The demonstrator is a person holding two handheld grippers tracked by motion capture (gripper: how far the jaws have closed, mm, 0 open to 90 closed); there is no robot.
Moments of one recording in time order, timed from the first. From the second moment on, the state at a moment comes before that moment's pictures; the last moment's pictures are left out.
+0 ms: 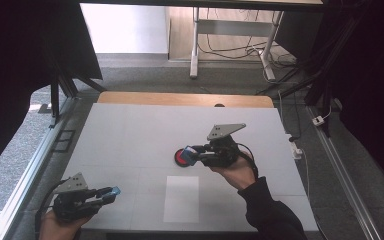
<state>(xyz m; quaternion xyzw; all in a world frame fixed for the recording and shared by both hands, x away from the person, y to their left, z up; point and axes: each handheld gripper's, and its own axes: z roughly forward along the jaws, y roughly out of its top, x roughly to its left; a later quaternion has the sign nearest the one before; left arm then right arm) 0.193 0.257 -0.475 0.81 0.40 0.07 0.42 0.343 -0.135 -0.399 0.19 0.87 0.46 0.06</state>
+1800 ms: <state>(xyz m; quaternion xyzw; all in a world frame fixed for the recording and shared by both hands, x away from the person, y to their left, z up) 0.194 0.255 -0.475 0.81 0.40 0.08 0.42 0.414 -0.095 -0.469 0.24 0.90 0.35 0.08</state>
